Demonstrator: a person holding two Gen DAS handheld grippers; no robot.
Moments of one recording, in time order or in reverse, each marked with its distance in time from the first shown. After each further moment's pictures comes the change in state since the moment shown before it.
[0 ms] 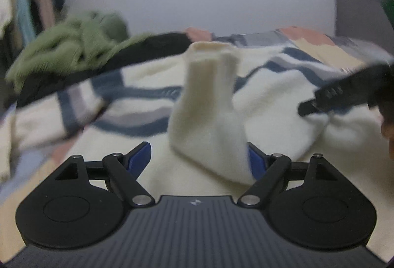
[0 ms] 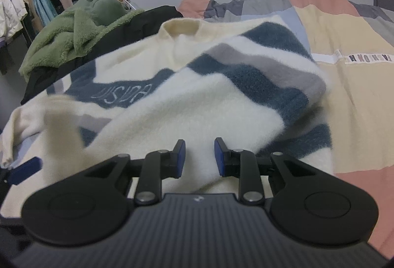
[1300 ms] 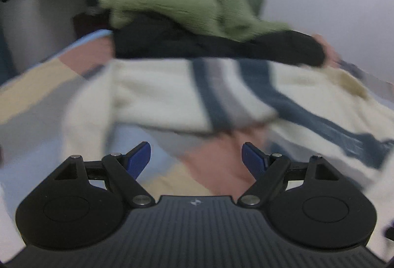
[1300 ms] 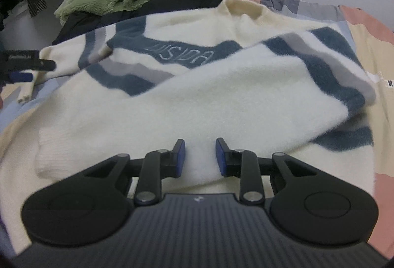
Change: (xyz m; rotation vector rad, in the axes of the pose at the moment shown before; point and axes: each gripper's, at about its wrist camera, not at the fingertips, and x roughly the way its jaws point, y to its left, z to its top) left arm 0.028 0.233 0.041 -0.393 0.164 0.301; right arm -0.003 0.067 -0.024 -0.238 0.093 0.077
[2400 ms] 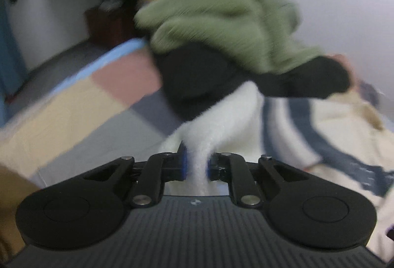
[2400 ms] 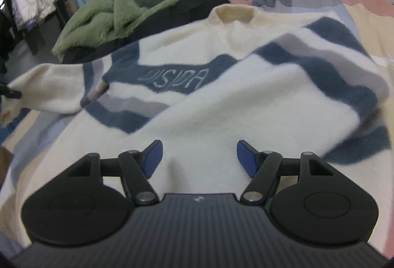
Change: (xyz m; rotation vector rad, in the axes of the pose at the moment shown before) left arm -0.042 0.099 0.107 0.003 0.058 -0.013; right arm 0.007 -0.029 0.019 0.176 -0.054 0.081
